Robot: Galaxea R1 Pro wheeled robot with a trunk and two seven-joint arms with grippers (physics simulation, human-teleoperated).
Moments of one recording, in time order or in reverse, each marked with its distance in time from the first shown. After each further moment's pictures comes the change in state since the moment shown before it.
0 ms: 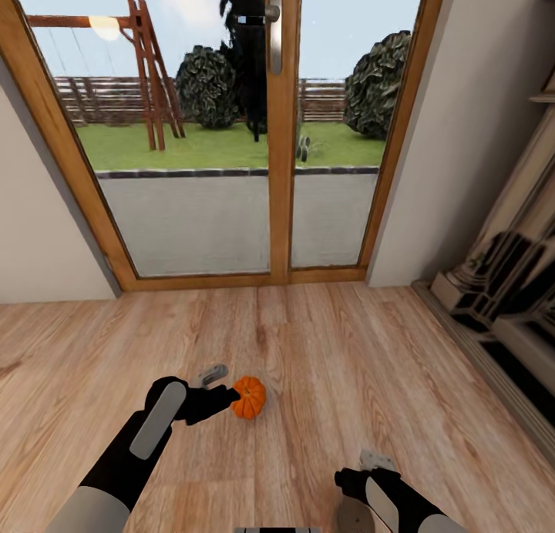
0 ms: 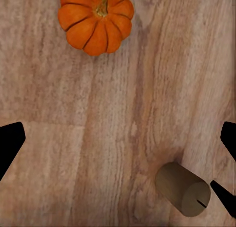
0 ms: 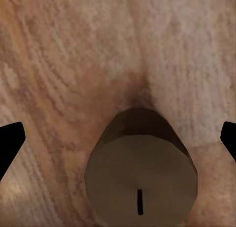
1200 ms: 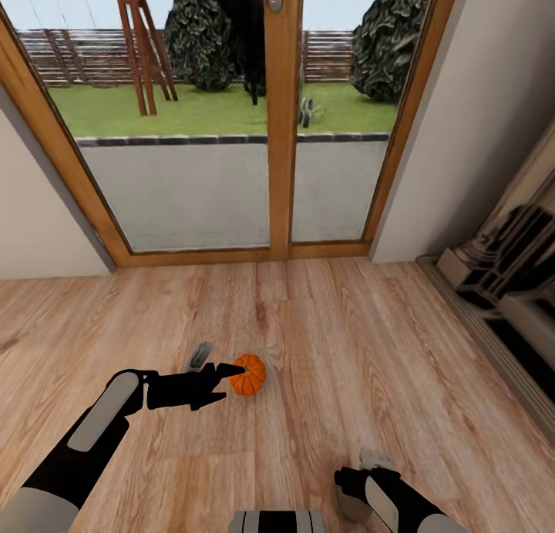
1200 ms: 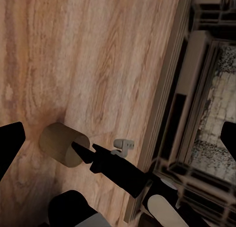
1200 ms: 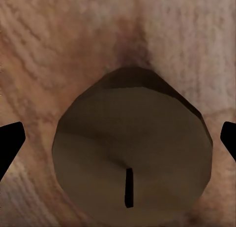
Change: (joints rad) left arm 0.003 0.196 -0.012 -0.100 0.516 0.118 -0.315; right arm 0.000 0.001 0.000 -0.003 0.001 -0.002 0.000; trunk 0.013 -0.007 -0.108
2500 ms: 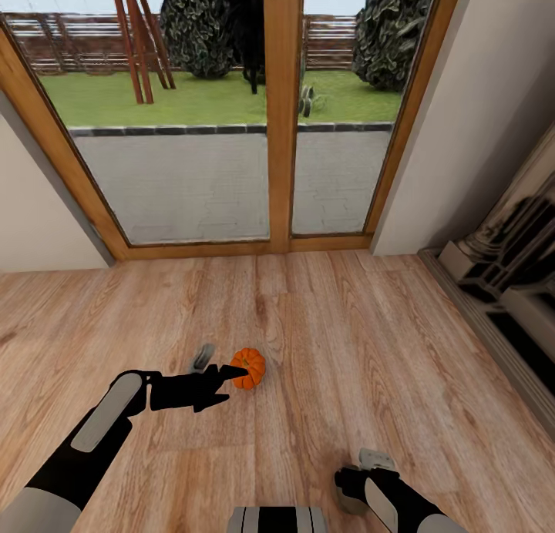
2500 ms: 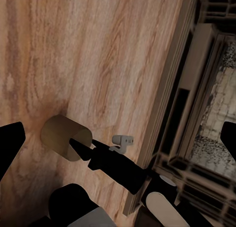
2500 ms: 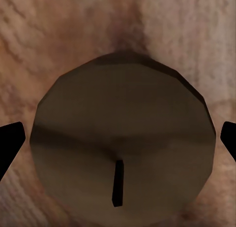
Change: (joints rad) left arm 0.000 -0.006 -0.017 0.002 0.003 0.000 -0.002; right arm 0.000 0.002 0.000 0.001 0.037 0.000 -0.002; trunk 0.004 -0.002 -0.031
